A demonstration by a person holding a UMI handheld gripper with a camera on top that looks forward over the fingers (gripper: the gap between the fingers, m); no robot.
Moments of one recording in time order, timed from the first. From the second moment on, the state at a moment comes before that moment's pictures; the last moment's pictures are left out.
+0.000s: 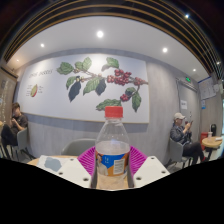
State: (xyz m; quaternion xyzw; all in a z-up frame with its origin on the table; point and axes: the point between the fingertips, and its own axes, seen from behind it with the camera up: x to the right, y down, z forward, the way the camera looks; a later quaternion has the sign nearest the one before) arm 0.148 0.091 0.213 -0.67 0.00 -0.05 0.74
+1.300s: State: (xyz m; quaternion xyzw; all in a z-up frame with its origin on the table) arm 0.126 -0.122 0.118 -0.76 0.00 0.11 0.65
